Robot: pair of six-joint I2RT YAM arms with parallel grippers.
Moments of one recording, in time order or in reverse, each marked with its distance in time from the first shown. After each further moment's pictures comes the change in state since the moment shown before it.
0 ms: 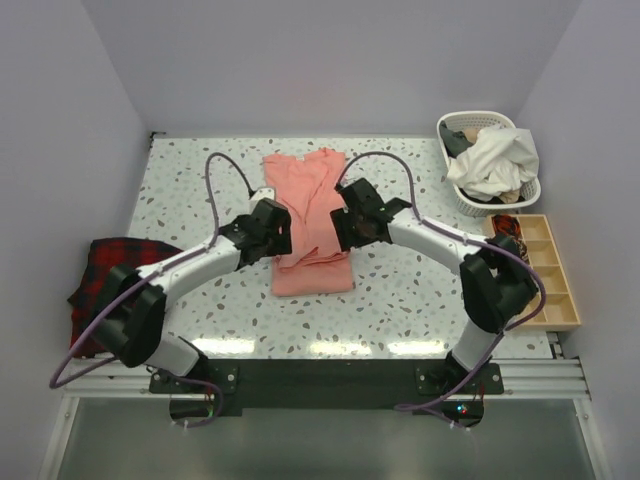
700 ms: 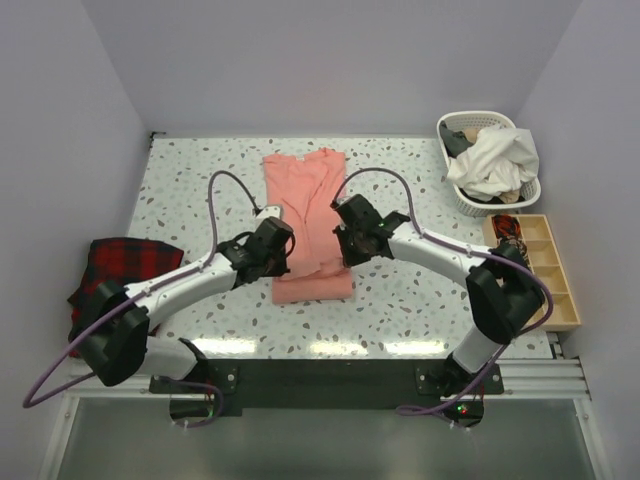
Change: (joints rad) left arm -0.139 -0.190 -0.112 -0.077 0.063 -0.132; right arm 0.083 -0.137 -0.148 -0.009 -0.064 0.092
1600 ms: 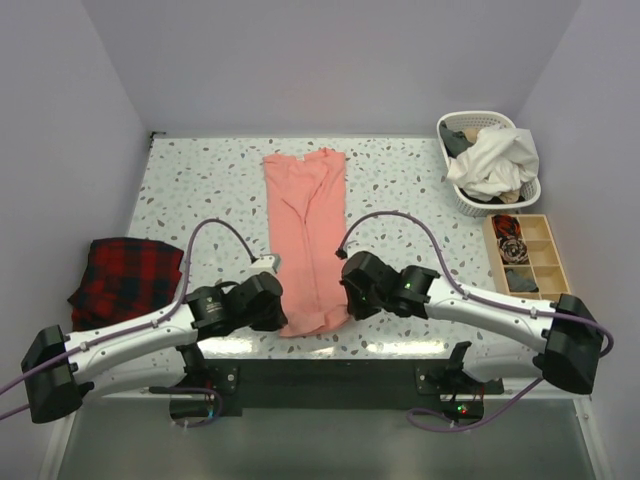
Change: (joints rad) left arm -0.303 -0.391 -0.214 -0.180 0.117 -0.253; right arm 0.321 -0.394 -0.271 -0.077 0.093 0.226
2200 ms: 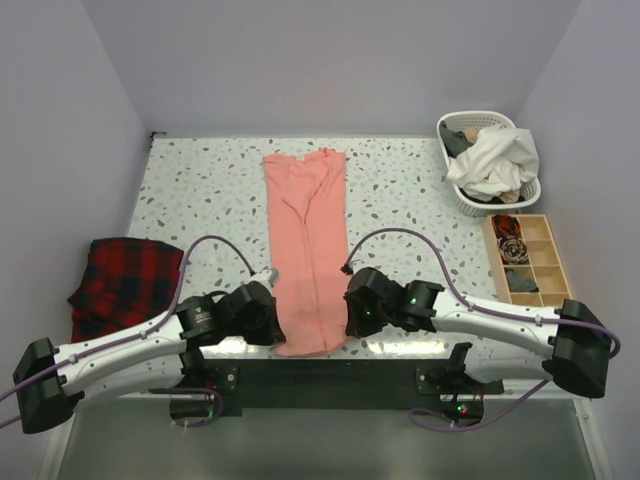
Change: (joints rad) left arm 0.000 -0.120 -0.108 0.011 0.186 -0.011; right arm 0.053 -0.063 -0.132 0.071 -0.129 0.176
